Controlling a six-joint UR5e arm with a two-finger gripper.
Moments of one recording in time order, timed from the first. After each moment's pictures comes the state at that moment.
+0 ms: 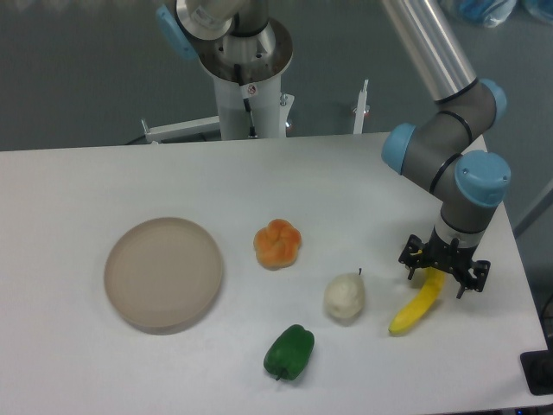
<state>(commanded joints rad) 2.57 -2.23 -1.54 -0.78 1.43 1.21</state>
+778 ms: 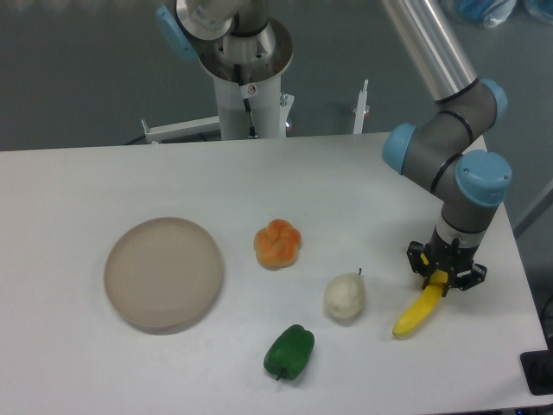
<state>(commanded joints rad) 2.57 -2.22 -1.51 -0.79 1.43 1.22</state>
